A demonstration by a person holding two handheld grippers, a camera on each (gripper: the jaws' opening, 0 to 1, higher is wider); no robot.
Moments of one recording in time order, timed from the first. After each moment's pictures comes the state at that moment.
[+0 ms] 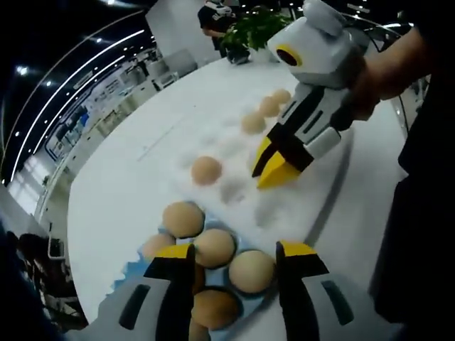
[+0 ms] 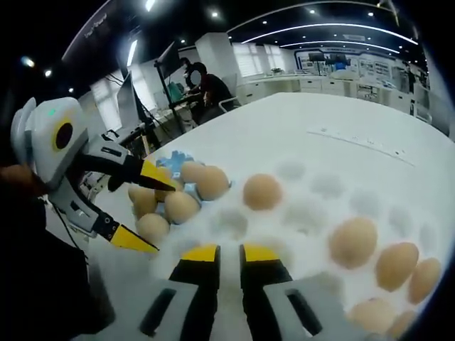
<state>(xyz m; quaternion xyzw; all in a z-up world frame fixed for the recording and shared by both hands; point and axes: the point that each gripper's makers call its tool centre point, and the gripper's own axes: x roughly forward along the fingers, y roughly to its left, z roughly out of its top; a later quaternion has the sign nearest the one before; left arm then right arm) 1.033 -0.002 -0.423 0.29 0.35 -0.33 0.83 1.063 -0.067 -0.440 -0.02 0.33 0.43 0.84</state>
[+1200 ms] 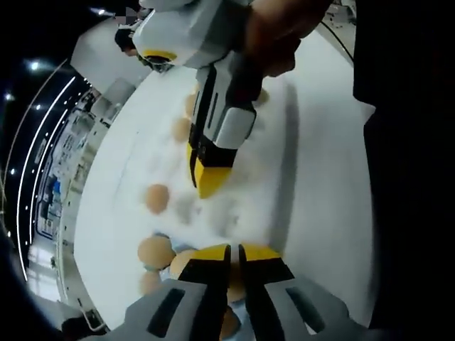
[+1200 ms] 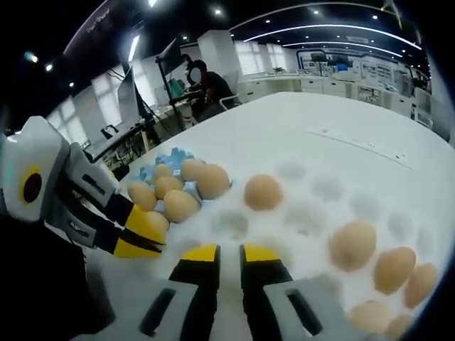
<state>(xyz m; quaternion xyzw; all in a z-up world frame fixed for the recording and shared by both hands) 1.006 -0.031 -0.436 0.44 0.31 -0.44 0.72 1.062 -0.067 -0.439 -0.03 0.33 0.43 0.84</state>
